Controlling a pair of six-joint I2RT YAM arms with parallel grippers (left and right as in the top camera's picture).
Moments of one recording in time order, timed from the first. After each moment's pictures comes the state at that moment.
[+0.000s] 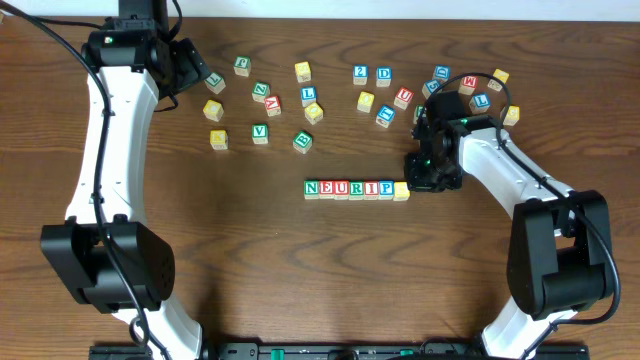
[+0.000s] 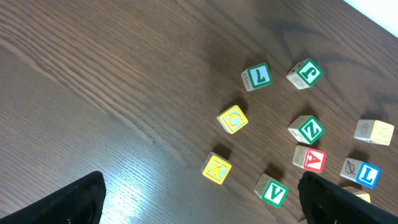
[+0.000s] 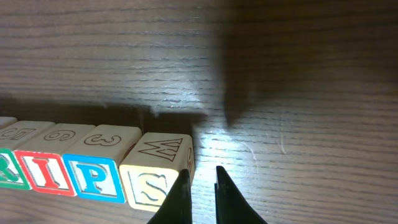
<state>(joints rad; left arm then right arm) 0.03 1.88 1.87 -1.09 -0.17 -0.51 0.21 1.87 1.22 -0.83 -0.18 0.21</state>
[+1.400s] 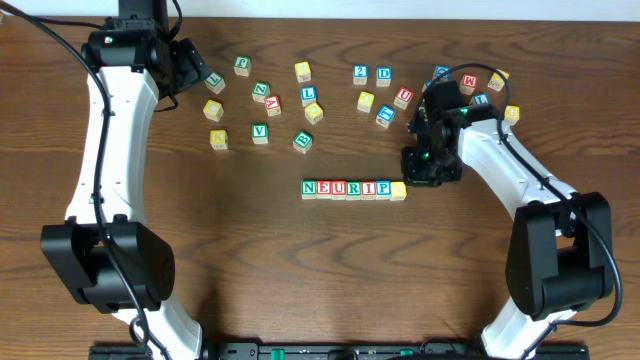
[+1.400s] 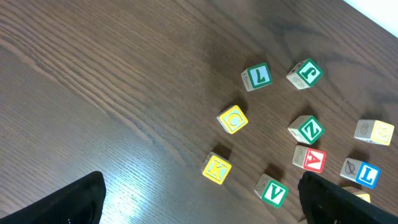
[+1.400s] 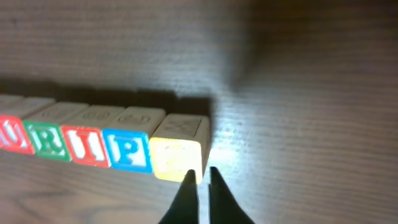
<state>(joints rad) 0.03 1.88 1.87 -1.09 -0.17 -0.51 0.22 1.87 1.31 -0.94 -0.22 0.20</state>
